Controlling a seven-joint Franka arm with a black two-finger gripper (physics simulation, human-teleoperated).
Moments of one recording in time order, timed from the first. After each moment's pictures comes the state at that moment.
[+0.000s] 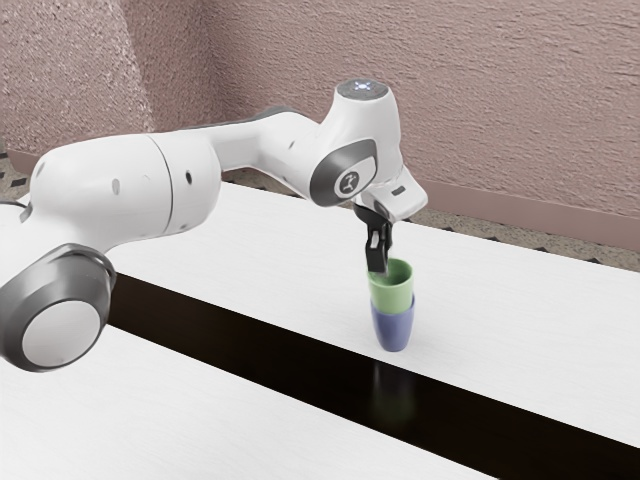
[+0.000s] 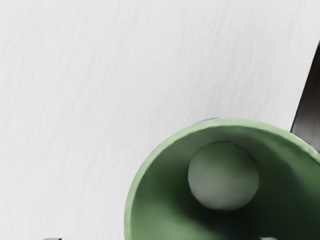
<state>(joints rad) -0.45 0.59 0.14 -1.33 0.01 2.07 0.93</state>
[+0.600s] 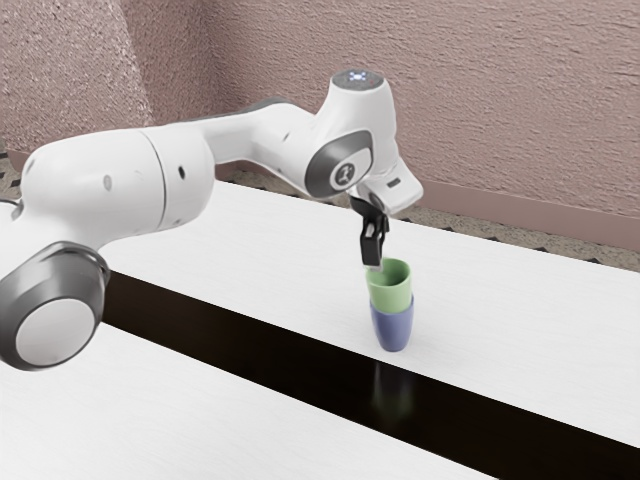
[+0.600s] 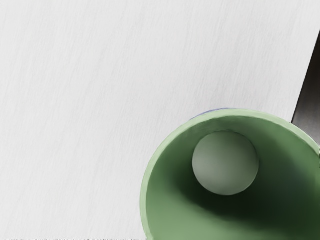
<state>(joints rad) -0.46 0.56 0.16 -1.33 0.01 2.05 0.94</state>
